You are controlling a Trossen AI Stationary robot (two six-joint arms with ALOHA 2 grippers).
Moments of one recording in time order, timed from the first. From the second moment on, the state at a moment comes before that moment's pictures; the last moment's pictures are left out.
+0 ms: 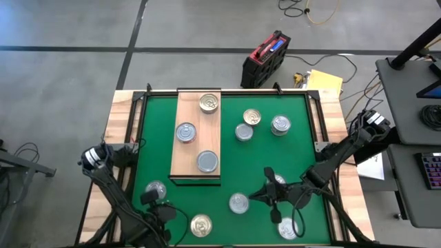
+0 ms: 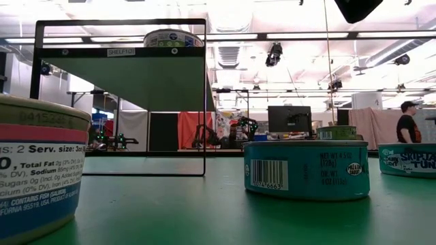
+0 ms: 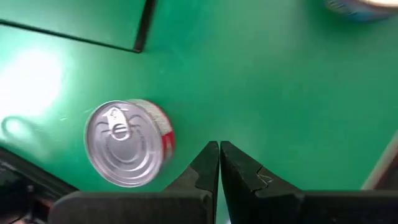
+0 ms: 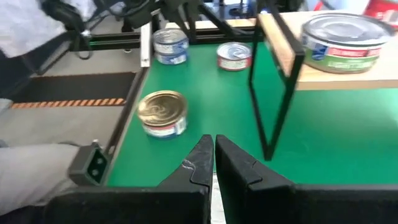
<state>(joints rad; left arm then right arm) -0.96 1.89 1.52 -1.37 -0.22 -1.32 0.69 1.43 0.83 0.15 0.54 0.35</state>
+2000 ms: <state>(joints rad) -0.97 1.53 0.97 -0.98 -0.23 -1.30 0.64 1.45 0.79 0.21 0.68 0.24</state>
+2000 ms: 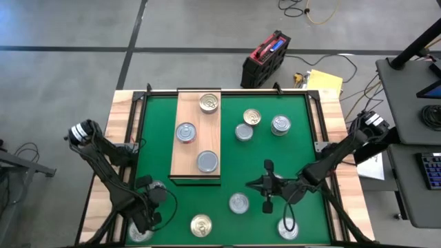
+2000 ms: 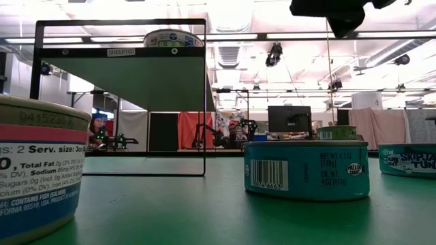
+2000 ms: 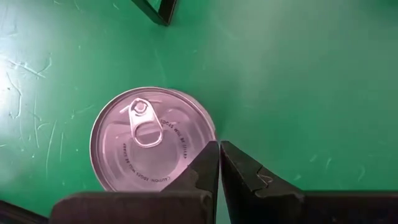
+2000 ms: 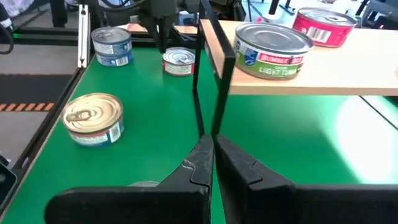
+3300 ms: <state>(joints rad) -0.97 1.56 0.98 -1.10 -0.20 -1.32 0.62 1.27 0.78 -0.23 0.68 0.40</state>
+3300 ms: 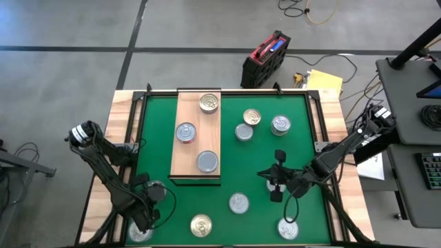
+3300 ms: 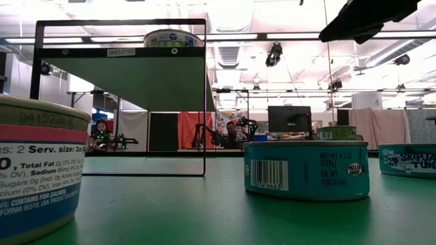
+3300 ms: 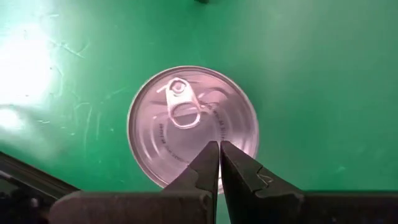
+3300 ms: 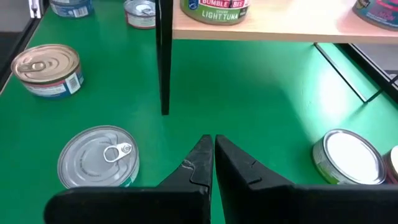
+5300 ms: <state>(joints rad) -0.97 1.65 0.99 -0.79 -0.20 -1.33 0.62 1.27 0.78 -0.13 0.67 0.64</state>
